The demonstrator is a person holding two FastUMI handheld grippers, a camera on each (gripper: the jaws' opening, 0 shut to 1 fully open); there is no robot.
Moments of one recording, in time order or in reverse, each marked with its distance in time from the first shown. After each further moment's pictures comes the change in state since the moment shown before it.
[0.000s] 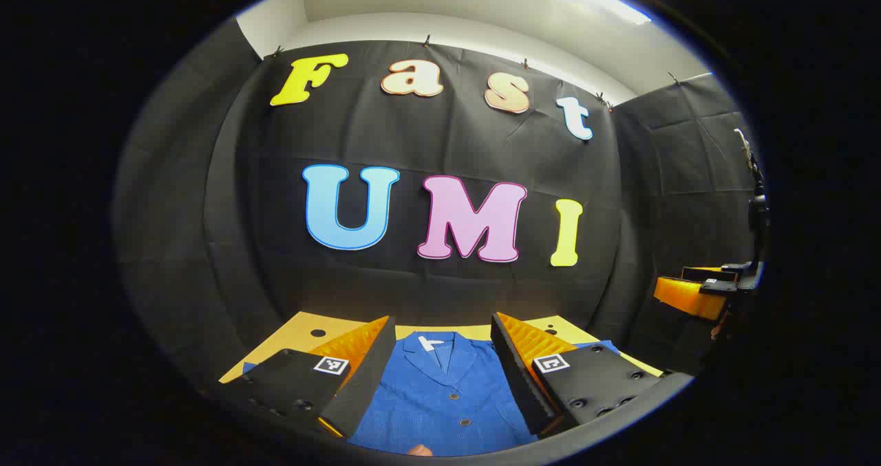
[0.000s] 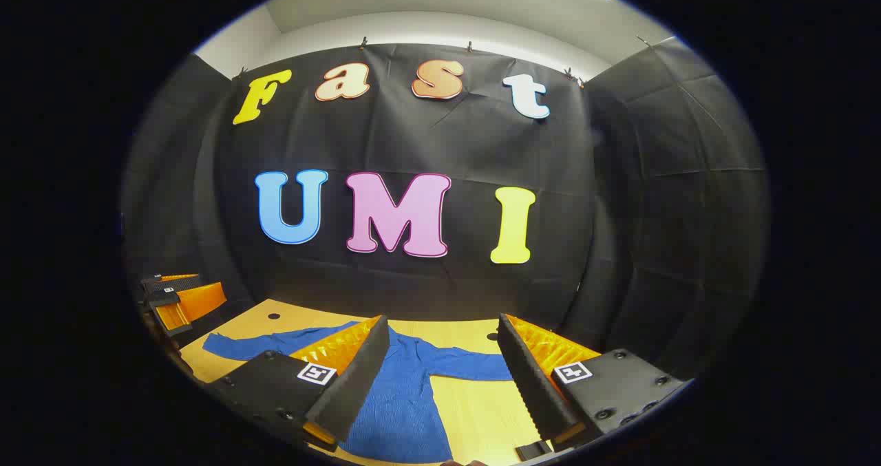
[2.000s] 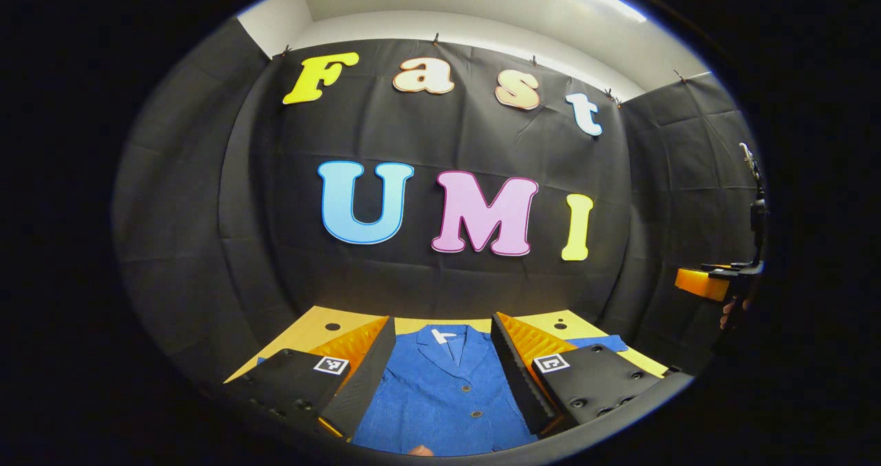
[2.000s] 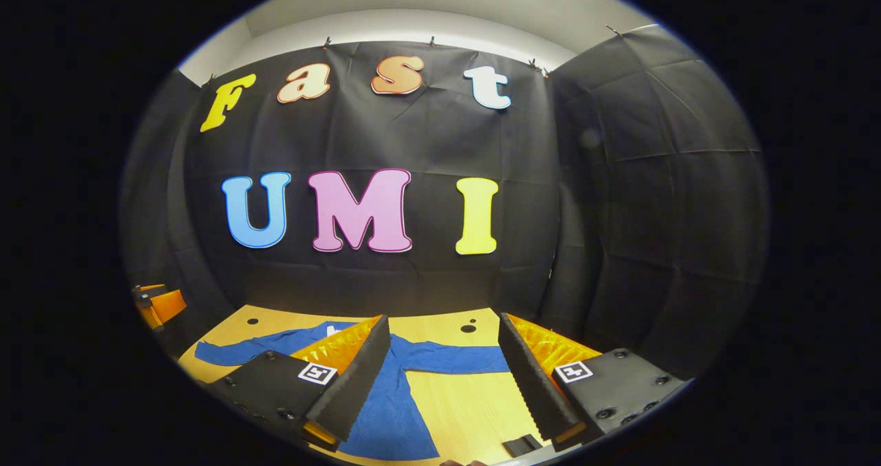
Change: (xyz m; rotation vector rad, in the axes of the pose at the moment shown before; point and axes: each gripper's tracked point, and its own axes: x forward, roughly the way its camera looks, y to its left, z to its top) left arm -0.020 0.018 -0.006 0.001 0.018 0.050; right arm -0.005 -0.057 -0.010 0.056 0.025 -0.123
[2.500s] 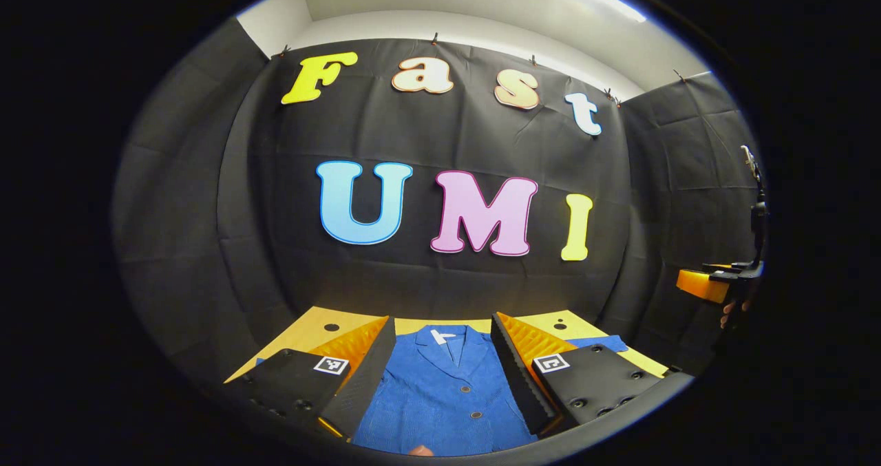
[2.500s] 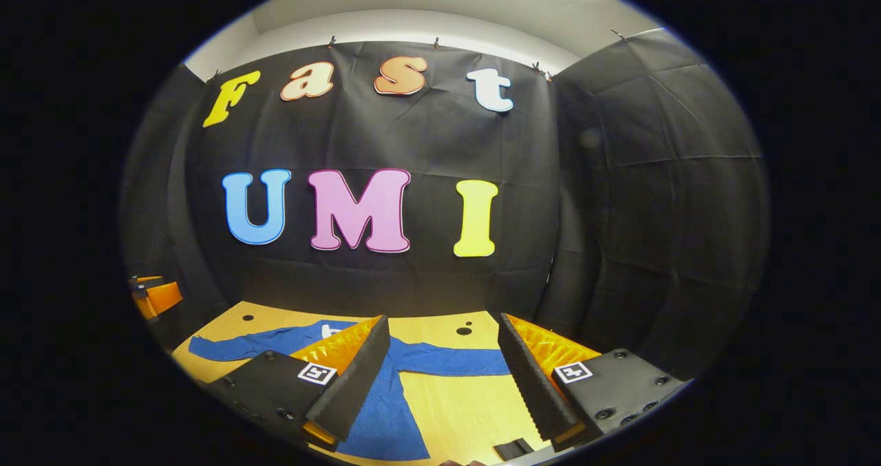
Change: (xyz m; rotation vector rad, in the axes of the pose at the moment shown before) left arm 0.005 -0.001 -0.002 -0.001 0.005 -0.004; right arm 0.007 -0.002 0.000 -0.022 -0.014 0.018
